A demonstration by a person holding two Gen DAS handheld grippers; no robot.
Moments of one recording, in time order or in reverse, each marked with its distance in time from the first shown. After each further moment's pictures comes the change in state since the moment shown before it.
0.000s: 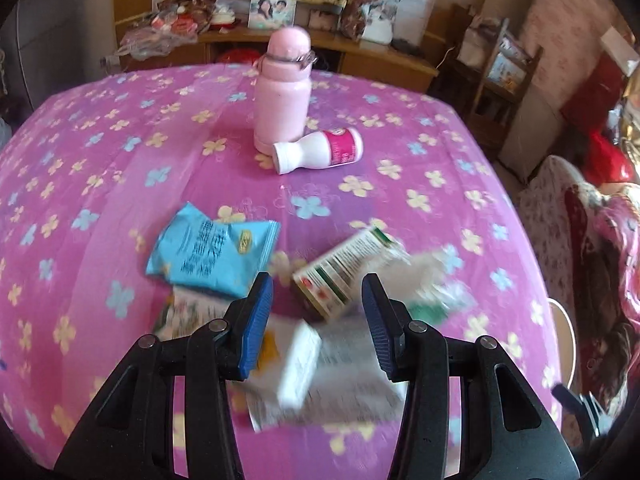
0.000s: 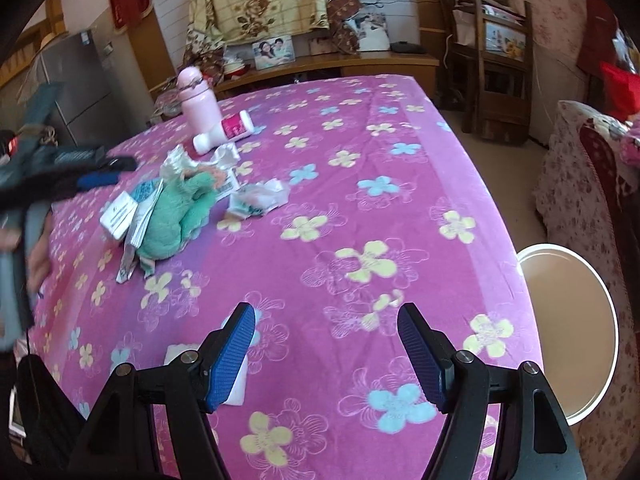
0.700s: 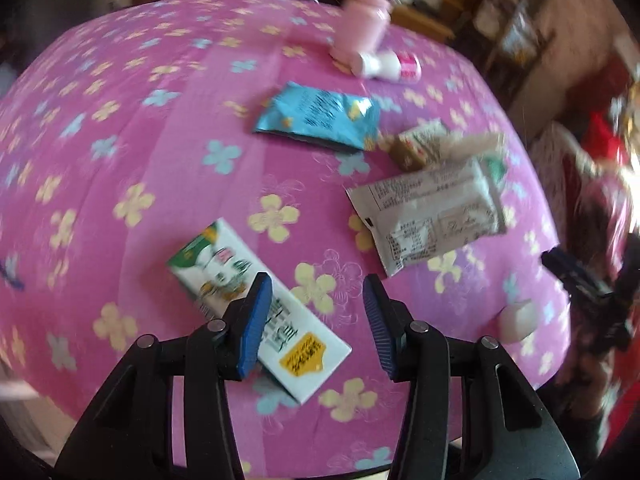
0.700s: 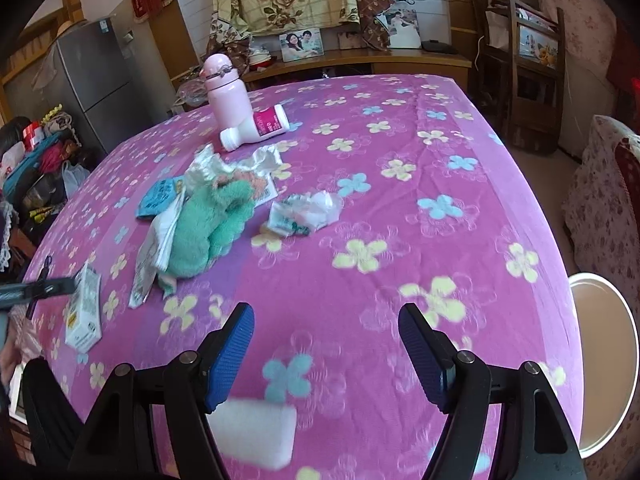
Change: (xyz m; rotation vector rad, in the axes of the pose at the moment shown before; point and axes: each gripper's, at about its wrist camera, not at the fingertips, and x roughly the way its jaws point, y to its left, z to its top) left arm -0.066 0.112 -0.100 -0.085 0.151 -0.050; right arm 0.039 0.032 0.033 -0.043 0.018 0.069
